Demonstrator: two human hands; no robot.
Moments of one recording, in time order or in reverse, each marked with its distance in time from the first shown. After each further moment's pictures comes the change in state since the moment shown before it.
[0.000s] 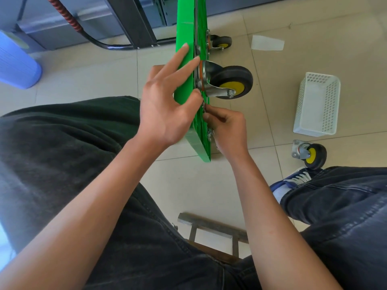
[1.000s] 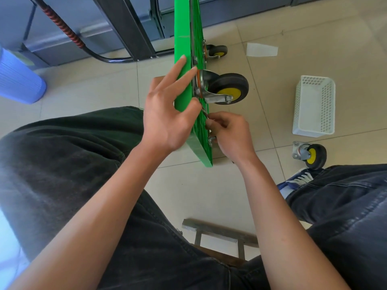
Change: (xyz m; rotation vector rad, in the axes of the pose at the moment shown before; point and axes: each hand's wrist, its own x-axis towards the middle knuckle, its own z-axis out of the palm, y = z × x) left_hand 0.000 -0.002 0.001 -0.008 0.011 0.009; right_hand -0.004 -0.012 -0.011 -0.208 -0.031 0.051
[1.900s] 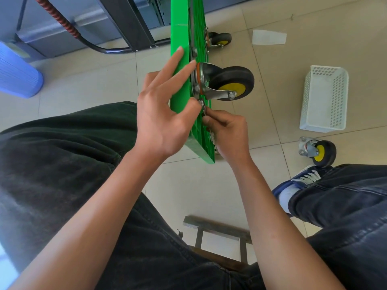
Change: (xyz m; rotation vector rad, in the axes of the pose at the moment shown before) left_hand 0.001 0.000 0.001 -0.034 0.015 -0.004; right_hand 0.013 0.026 0.017 0.273 0.040 -0.109
